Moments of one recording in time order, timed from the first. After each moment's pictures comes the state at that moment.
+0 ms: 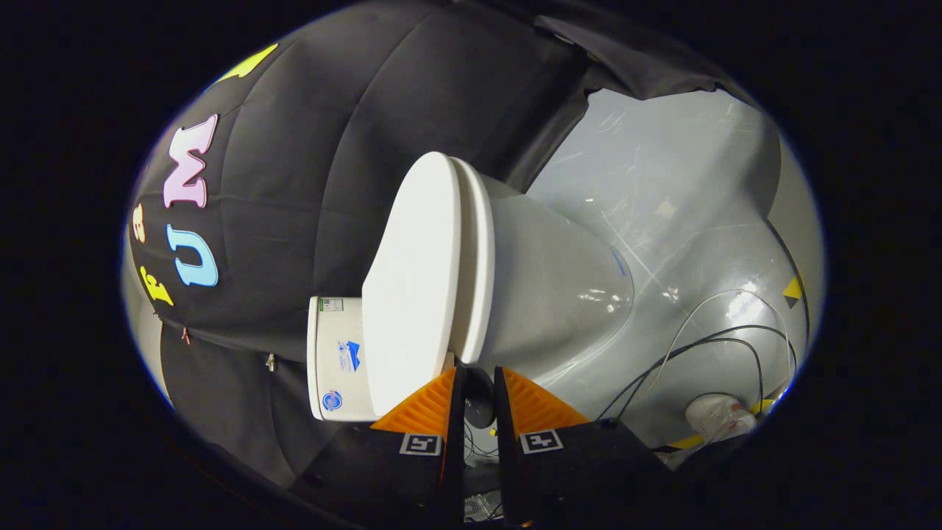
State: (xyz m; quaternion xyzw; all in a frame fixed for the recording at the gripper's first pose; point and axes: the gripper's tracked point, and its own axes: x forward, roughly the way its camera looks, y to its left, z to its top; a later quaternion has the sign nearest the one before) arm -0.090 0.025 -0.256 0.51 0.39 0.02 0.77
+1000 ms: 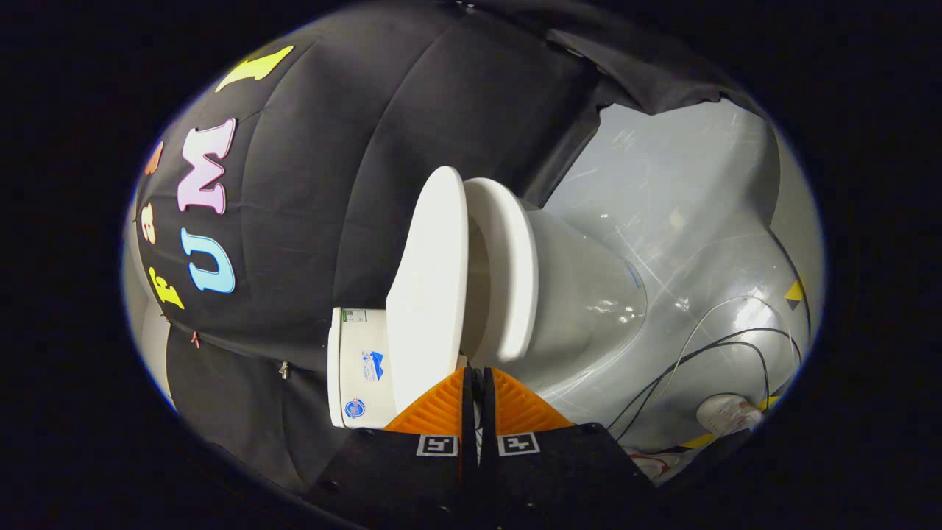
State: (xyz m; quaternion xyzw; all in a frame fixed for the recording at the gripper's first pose) arm -0.107 0.029 -0.196 0.48 0.37 0.04 0.80
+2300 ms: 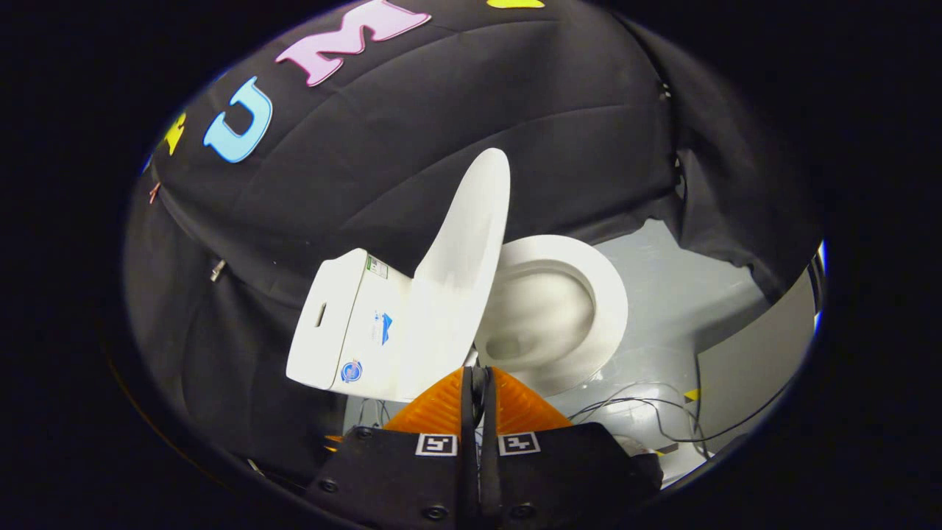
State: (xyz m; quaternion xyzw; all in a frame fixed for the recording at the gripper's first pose) arm -0.105 0.150 -0.014 0.18 0.41 0.02 0.90
